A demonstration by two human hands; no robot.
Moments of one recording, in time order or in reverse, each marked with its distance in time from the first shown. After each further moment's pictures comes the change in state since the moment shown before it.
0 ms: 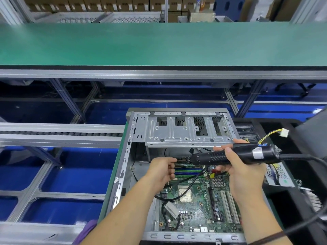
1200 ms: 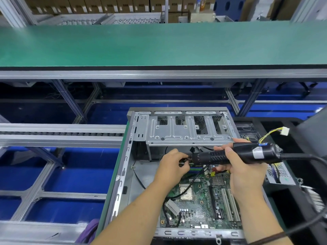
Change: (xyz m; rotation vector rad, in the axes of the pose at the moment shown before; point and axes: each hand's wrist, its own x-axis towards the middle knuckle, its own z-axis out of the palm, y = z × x) left_hand -0.001 -0.016 0.015 1.022 0.054 0.964; right_hand -0.004 -0.002 0.000 -0.023 -0.004 -0.041
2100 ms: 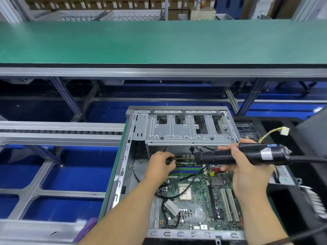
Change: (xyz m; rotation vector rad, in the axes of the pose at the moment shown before) left_hand 0.005 -0.047 -0.002 0.074 -0.047 -0.218; right_hand 0.002 -0.005 -0.002 0.030 0.055 0.003
